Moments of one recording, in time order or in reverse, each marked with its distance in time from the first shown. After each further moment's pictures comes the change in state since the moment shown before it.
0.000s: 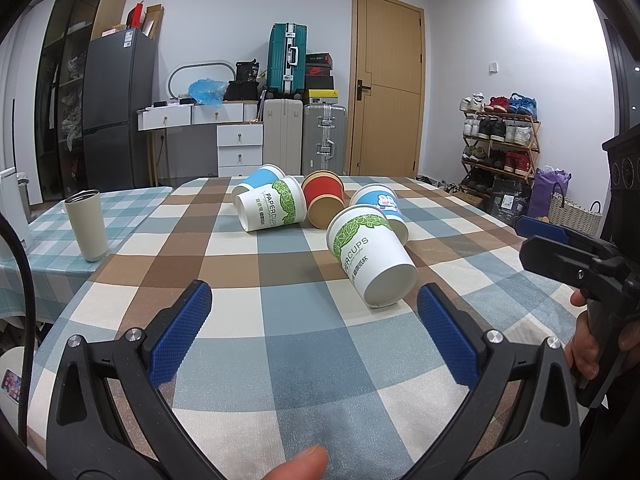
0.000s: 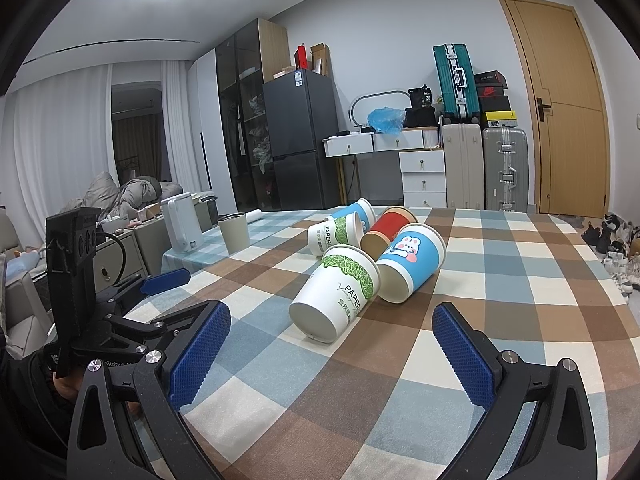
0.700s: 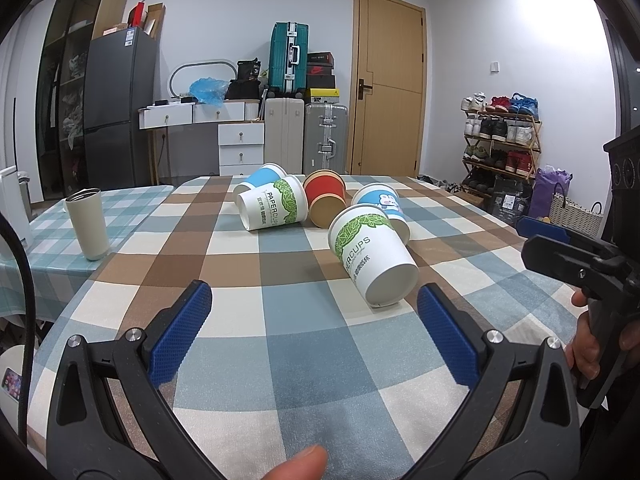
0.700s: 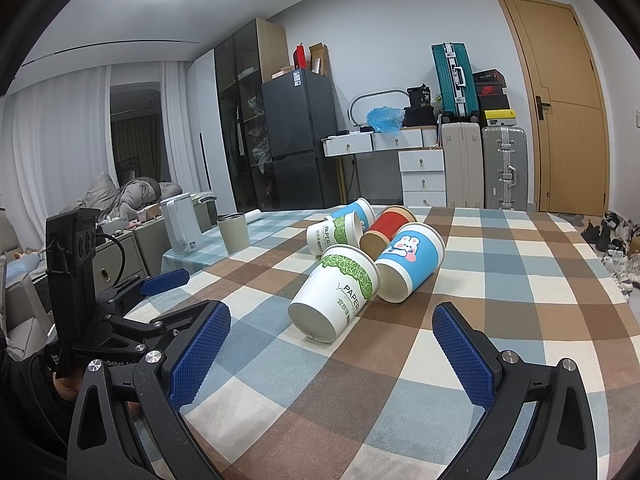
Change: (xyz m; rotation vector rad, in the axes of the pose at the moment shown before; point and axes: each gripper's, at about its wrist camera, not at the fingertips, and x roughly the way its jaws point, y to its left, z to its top) left arm 0.000 0.000 0.000 -0.001 0.000 0.001; right arm 0.000 -0.002 0.001 0.003 0.001 0.000
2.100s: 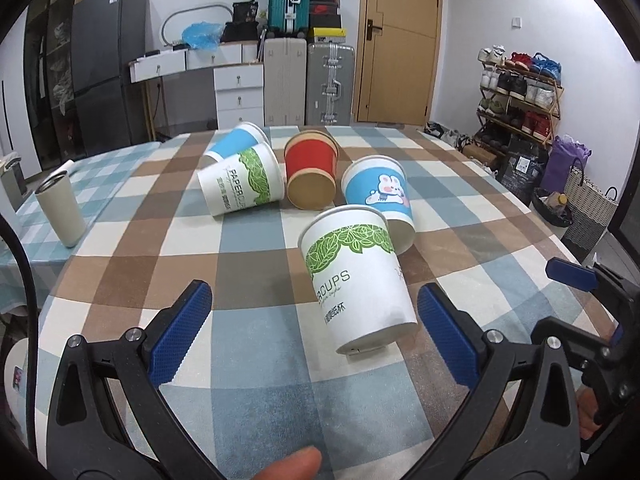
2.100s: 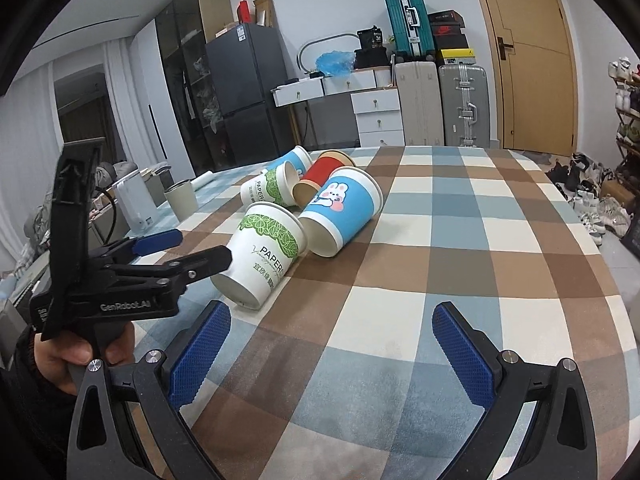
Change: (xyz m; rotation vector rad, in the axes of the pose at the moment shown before) left arm 0.097 -0.032 0.047 -0.005 0.261 0.026; right arm 0.010 -0.045 0.006 0.121 0.204 -0.132
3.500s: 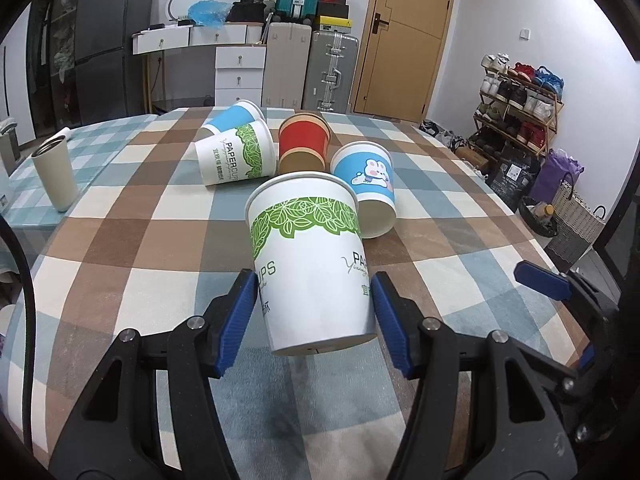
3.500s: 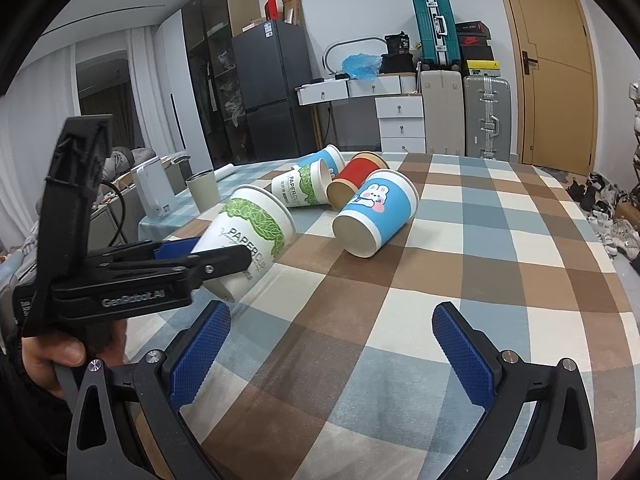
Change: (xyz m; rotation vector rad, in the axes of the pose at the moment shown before) left arm -0.015 0.005 -0.013 -0.090 0.043 -0.050; right arm 0.008 0.026 -0.005 -0.063 0.006 0.056
